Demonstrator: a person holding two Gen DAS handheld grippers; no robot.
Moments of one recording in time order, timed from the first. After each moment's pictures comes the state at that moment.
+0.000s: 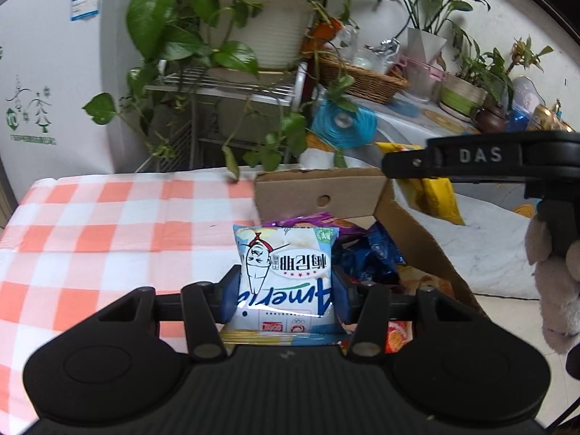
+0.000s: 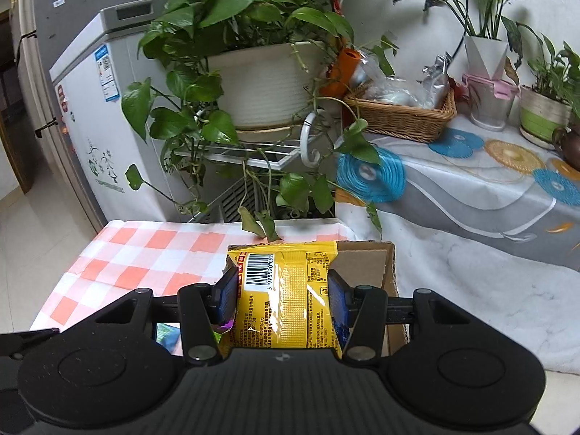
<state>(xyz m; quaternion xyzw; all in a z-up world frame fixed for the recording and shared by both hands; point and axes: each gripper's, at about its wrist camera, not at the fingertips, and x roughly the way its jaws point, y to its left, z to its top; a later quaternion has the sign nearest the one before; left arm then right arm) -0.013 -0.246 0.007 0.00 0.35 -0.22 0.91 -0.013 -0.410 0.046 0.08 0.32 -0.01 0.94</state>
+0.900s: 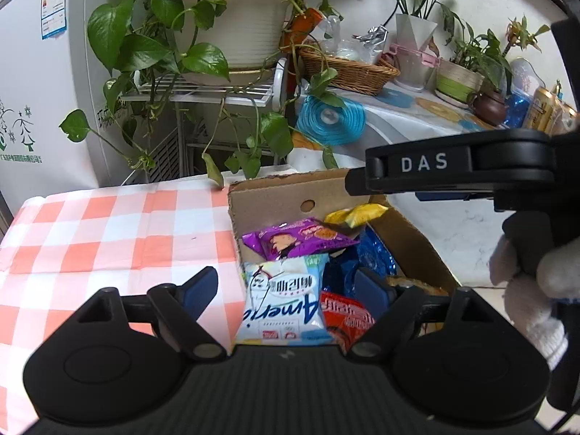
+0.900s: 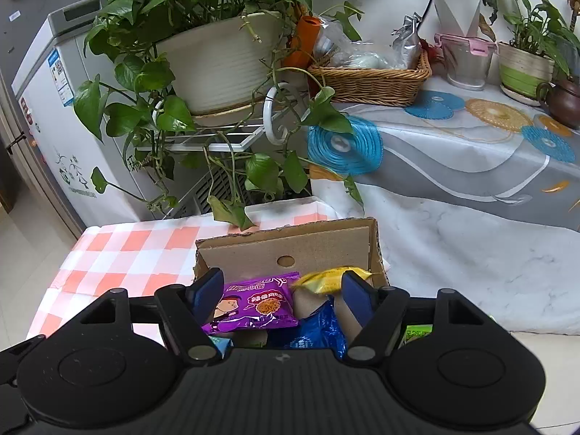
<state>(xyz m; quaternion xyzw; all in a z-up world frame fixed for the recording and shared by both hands) -0.004 -0.280 0.009 0.03 0.36 -0.22 0.91 0.004 -0.427 0.028 0.12 0.35 -0.05 0.93</state>
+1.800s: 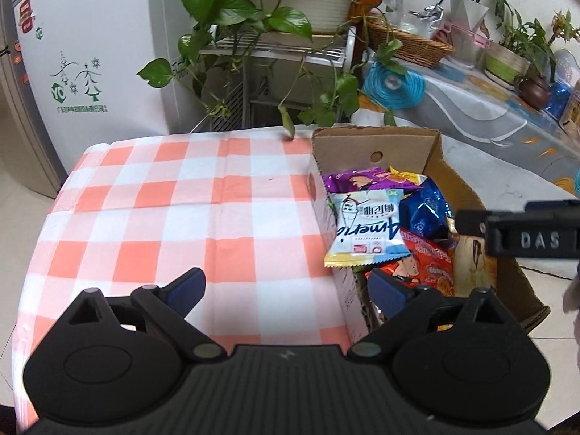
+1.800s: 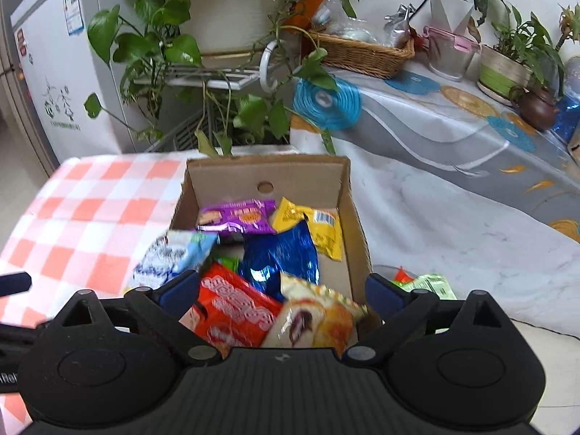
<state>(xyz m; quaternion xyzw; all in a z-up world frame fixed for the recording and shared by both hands) -0.031 -0.221 0.008 0.04 0.41 -0.14 0.90 -0.047 -0.393 0.024 0.03 0.42 -0.09 0.90</state>
